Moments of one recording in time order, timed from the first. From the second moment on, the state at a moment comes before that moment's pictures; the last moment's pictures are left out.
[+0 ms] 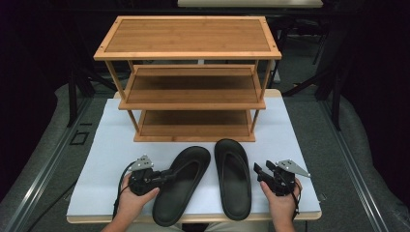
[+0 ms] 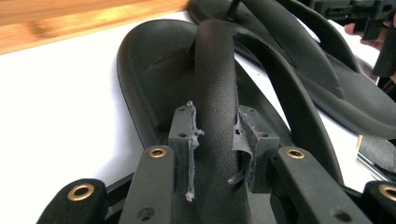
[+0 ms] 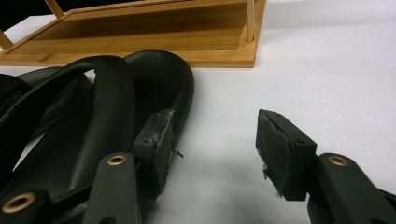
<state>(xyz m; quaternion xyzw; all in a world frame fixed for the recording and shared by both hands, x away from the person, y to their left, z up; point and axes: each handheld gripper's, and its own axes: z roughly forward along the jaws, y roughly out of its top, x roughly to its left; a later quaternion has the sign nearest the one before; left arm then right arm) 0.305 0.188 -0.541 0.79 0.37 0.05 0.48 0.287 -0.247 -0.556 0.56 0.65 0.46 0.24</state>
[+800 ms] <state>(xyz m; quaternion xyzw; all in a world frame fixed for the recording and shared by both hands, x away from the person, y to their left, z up) 0.295 0.227 -0.514 0.74 0.40 0.11 0.53 0.288 -0.250 -0.557 0.56 0.64 0.47 0.24</state>
